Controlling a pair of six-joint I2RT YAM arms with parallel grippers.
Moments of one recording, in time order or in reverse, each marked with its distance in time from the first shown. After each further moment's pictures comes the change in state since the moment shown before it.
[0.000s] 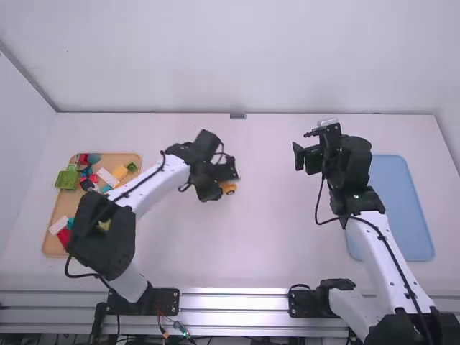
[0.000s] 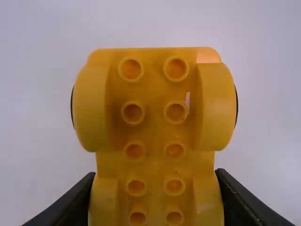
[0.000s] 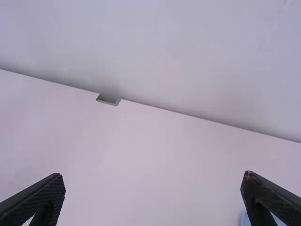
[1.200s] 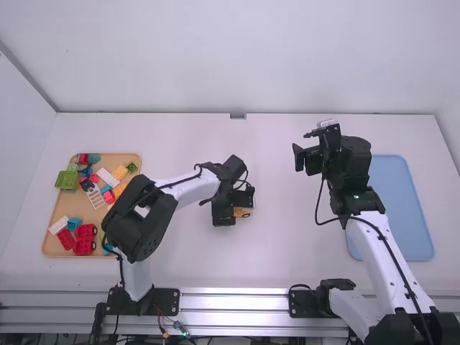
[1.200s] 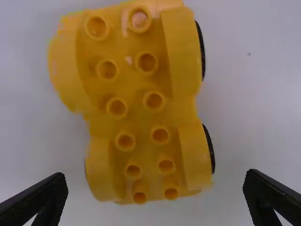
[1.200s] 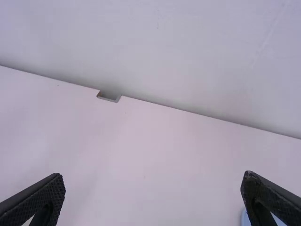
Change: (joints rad) left arm -0.131 0.198 -0.030 0.077 -0.063 0.079; right arm 0.000 0.000 0.000 -0.014 0.000 -0.002
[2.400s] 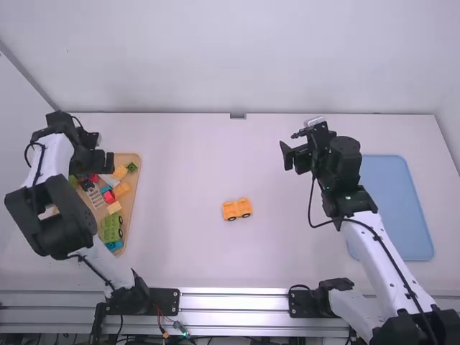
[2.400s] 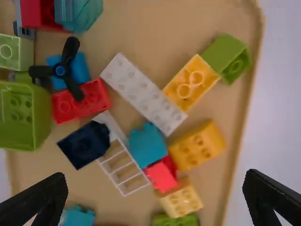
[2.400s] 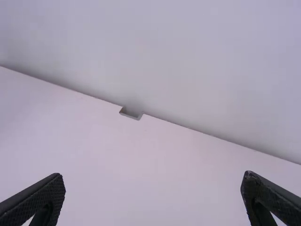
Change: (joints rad) left arm 1.107 -0.005 0.366 -0.257 -0.062 -0.435; right arm 0.101 0.000 0.000 0.079 0.000 0.000
